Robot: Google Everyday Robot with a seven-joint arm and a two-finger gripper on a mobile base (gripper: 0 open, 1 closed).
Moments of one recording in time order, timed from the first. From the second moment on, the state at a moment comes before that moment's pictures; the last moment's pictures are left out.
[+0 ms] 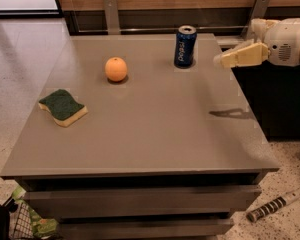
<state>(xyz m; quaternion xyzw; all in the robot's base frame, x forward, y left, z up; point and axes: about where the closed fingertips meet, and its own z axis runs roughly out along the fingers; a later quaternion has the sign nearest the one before) 0.612 -0.208 0.968 -0.36 0.73 0.20 0.55</state>
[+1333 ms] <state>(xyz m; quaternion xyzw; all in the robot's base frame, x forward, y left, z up) 0.753 -0.218 0.928 -0.31 0.70 0.21 0.61</state>
